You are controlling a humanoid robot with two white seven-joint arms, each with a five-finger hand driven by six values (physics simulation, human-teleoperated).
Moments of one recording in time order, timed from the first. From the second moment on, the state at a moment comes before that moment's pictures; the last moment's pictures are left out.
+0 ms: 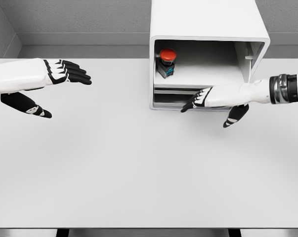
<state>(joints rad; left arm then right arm) -0.65 1.10 -0.54 -1.74 0.18 -0.61 -0.61 -1.18 -0.91 1.39 -1.42 -0.06 -0.61 0.50</state>
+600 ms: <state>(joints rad) -0.63 1.11 -0.53 -1.74 0.18 -0.61 -0.61 -1.19 -0.90 1.40 -1.41 -0.08 -0.62 0.51</state>
